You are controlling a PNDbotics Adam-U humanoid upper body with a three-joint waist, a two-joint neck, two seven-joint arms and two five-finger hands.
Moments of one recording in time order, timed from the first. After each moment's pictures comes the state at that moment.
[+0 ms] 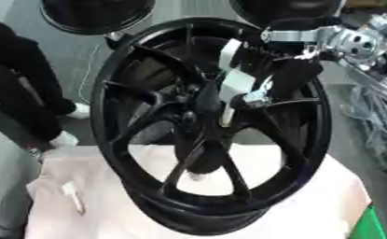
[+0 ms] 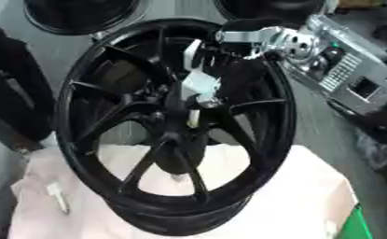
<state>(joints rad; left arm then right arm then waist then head) -0.10 0.37 0.10 -1.84 0.30 0.15 0.46 -0.98 -0.74 0.70 -1.74 0.09 0.53 0.55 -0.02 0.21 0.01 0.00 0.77</state>
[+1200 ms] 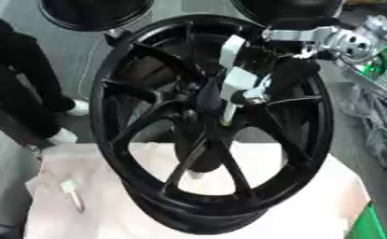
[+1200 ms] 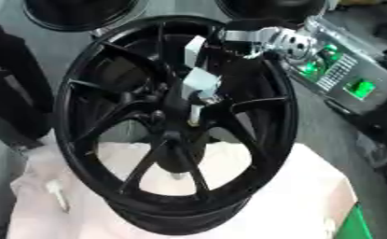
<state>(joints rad) -0.11 0.36 0.09 -1.84 0.30 0.15 0.45 -0.97 -0.73 0.70 -1.71 0.11 0.55 0.54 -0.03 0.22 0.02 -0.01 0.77</state>
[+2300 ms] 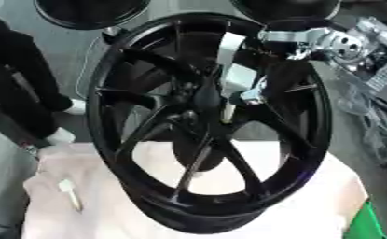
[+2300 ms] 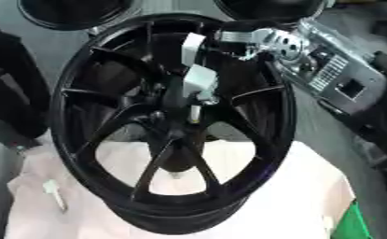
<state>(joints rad) -0.11 0.36 0.09 -1.84 0.30 0.15 0.44 -0.97 -0.71 0.70 -1.70 0.11 0.56 0.53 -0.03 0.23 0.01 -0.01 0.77</state>
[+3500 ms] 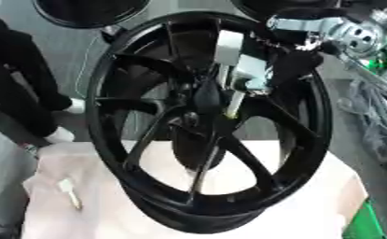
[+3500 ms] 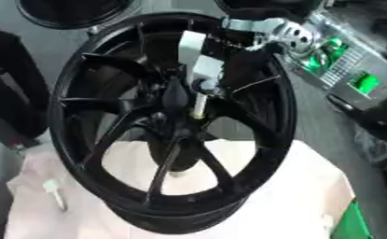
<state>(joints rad) -0.11 0.36 0.09 -1.84 0.30 0.15 0.44 -0.97 -0.76 0.67 -1.73 0.06 0.58 0.46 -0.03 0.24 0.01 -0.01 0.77</state>
